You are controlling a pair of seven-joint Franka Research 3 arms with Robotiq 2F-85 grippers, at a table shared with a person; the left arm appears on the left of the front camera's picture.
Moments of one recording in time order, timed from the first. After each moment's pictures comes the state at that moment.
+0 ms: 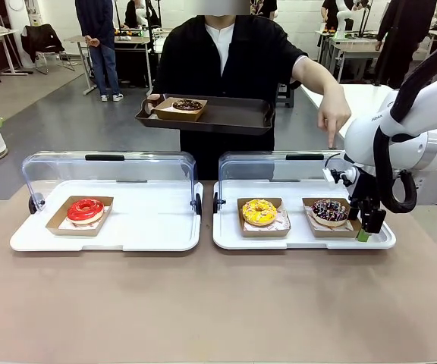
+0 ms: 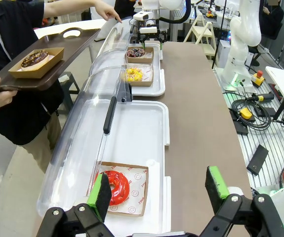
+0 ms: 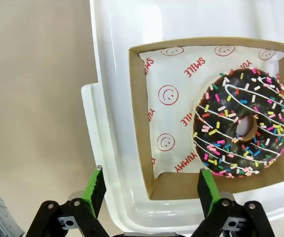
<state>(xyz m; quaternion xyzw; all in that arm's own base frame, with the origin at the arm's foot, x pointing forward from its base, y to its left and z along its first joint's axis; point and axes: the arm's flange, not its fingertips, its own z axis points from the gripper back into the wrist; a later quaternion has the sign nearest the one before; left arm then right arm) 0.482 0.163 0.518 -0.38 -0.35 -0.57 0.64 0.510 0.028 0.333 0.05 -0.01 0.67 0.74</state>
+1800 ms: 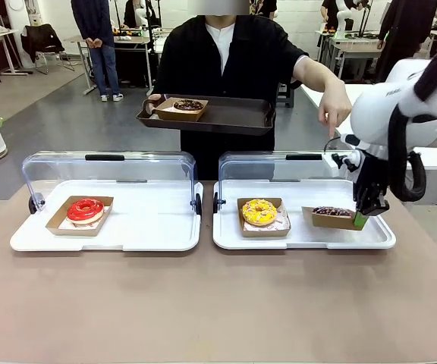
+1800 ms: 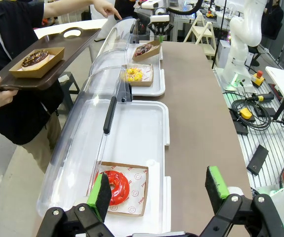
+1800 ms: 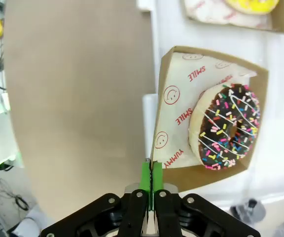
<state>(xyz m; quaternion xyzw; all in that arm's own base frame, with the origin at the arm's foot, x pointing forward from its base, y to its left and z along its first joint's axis) 0.482 0.163 0.518 -0.38 -0.35 -0.57 0.64 0.461 0.054 0.409 0.04 0.00 0.70 0.71</state>
